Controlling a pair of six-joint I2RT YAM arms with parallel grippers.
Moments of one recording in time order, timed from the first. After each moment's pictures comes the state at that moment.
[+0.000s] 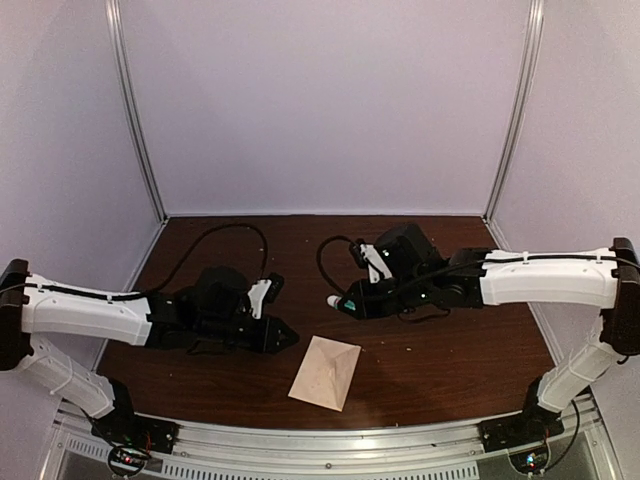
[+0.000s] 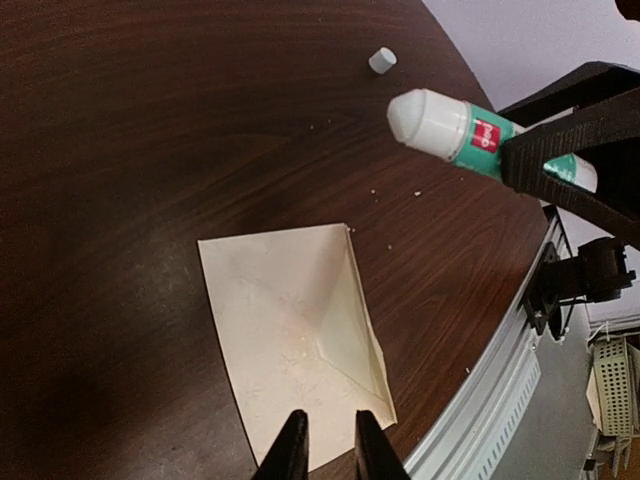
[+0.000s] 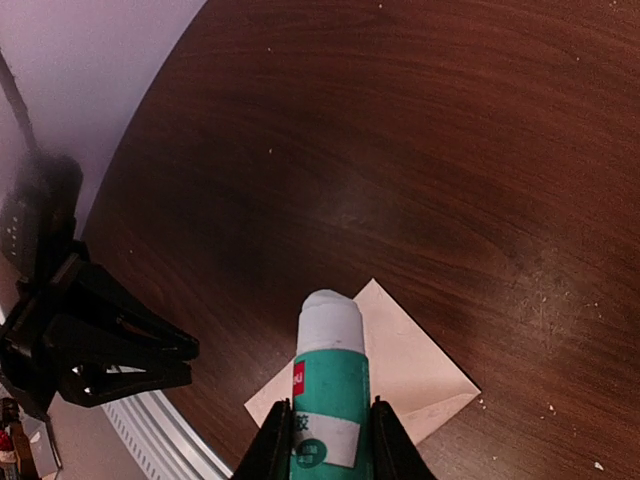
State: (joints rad) left arm -1.00 1.32 0.68 0.02 0.14 -0.69; right arm 0.97 1.50 1.08 -0.27 -0.05 0.65
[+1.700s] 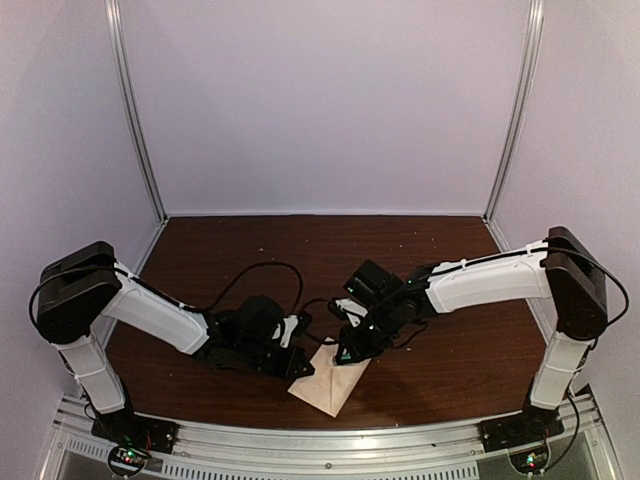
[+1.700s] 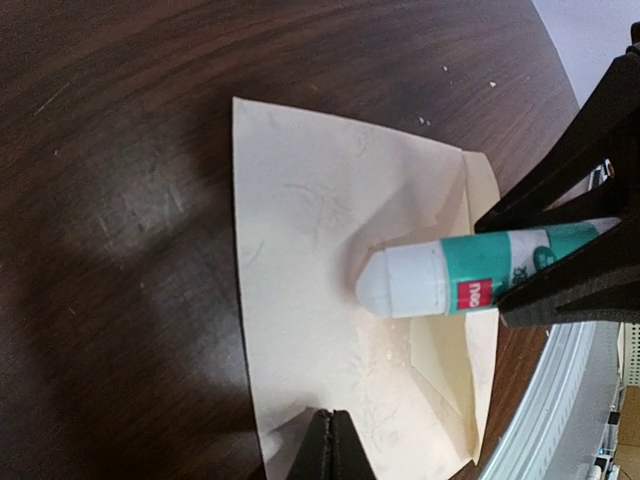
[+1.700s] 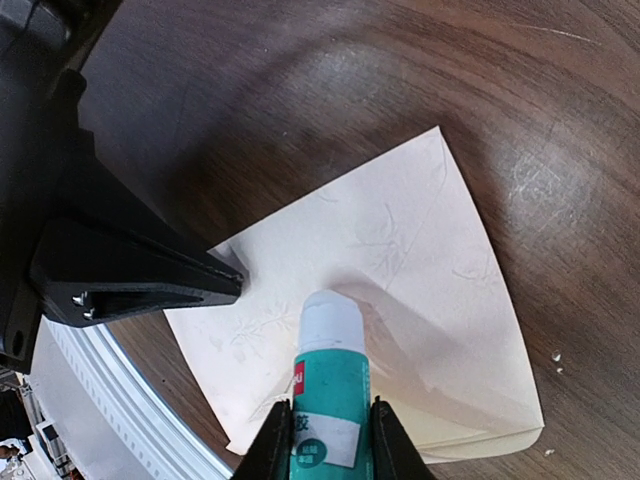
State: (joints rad) left arm -1.01 1.75 0.69 0.25 0.31 -0.65; right arm 0.97 1.80 1.14 -0.45 -0.32 0.53
